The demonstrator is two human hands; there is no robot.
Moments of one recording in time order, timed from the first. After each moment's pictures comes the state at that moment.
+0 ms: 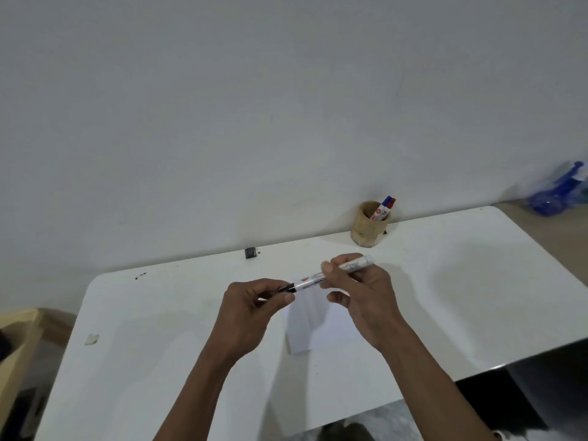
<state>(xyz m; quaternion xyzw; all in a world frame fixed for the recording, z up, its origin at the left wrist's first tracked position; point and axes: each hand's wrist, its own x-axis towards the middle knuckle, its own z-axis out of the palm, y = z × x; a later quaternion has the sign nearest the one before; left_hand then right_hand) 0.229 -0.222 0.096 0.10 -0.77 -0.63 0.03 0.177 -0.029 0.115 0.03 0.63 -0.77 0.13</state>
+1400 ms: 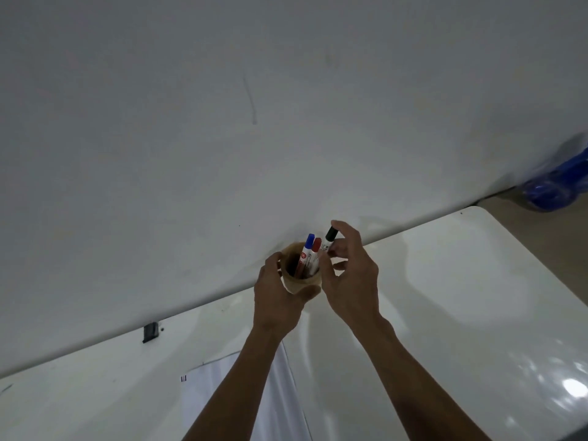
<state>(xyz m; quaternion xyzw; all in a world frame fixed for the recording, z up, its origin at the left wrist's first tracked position) -0.038 -0.021 0.032 0.13 -0.84 -0.52 -0.01 -0.059 0.108 0.035 -0.03 0.82 -0.55 -0.16</state>
